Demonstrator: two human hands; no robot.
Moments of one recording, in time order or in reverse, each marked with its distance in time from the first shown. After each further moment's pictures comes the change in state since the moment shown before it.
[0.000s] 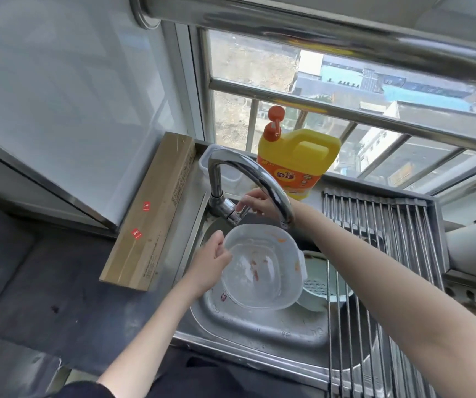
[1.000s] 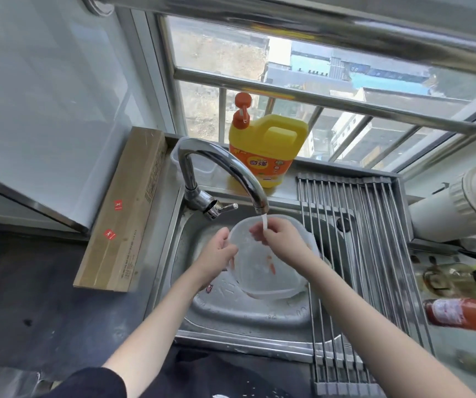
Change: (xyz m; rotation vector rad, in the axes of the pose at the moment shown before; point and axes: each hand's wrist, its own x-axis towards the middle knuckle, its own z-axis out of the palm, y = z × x) left_hand 0.018 -0.008 0.046 -0.346 -0.265 -0.115; right_hand -0.113 0.012 0.048 0.293 0.404 0.324
